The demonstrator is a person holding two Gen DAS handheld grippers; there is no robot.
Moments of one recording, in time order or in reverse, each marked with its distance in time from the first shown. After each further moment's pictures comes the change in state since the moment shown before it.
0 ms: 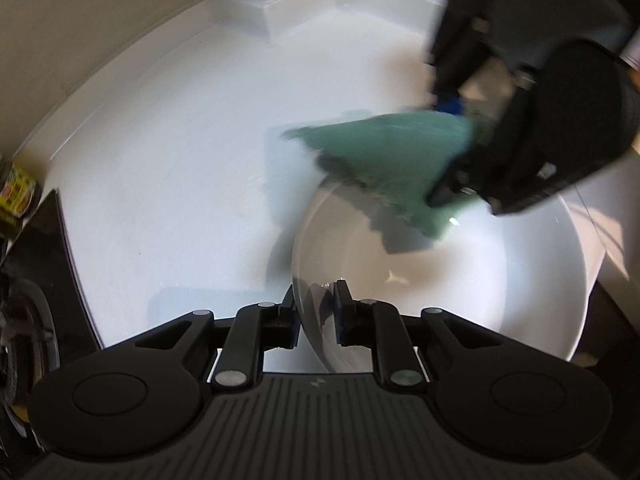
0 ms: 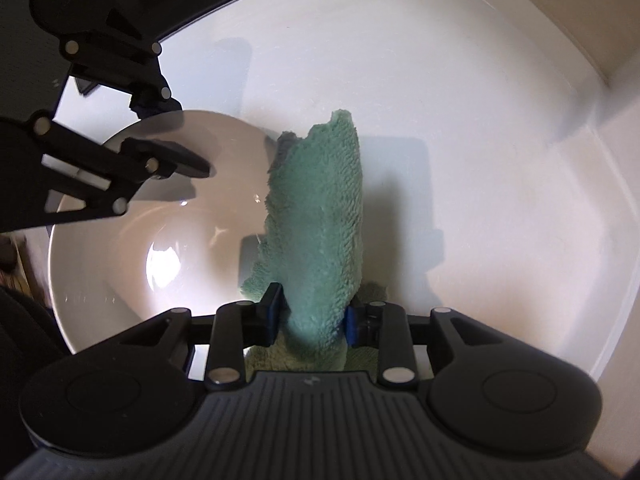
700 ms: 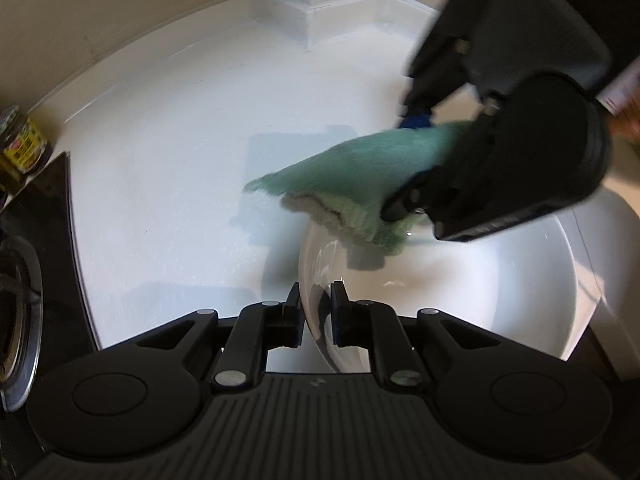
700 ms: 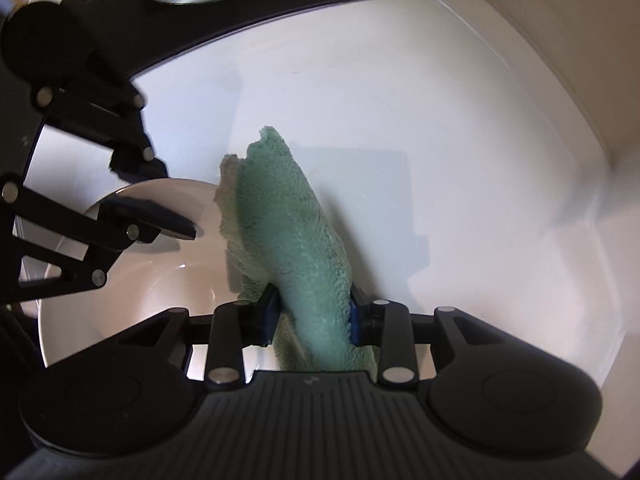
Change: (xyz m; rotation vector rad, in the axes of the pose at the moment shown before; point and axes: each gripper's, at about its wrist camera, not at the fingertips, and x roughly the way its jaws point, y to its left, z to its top) left arm -0.013 0.009 -0.006 -0.227 -0.029 -0.020; right arm 0.007 0.001 0.021 0.047 -0.064 -0.049
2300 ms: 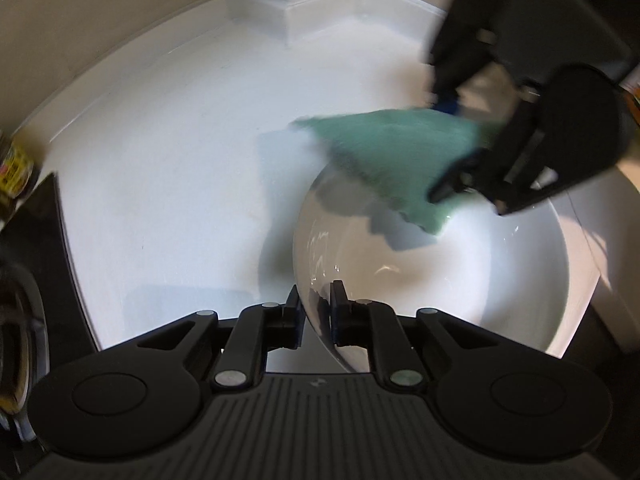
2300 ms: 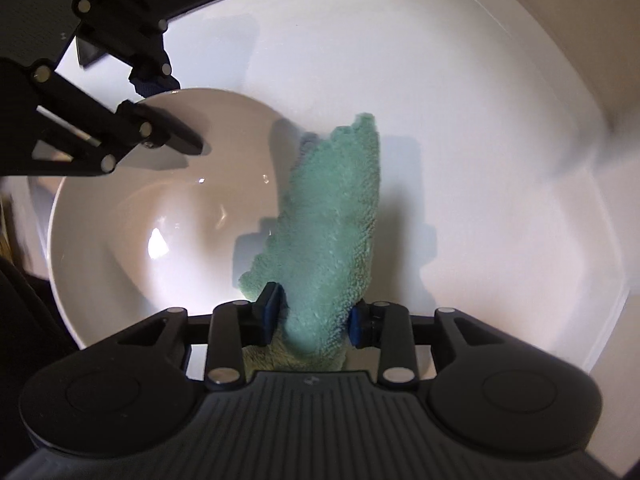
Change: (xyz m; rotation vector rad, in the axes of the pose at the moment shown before) left arm -0.047 -0.052 -0.012 0.161 0.008 -0.040; right arm 0.010 0.002 0.002 -0.219 0.098 0.010
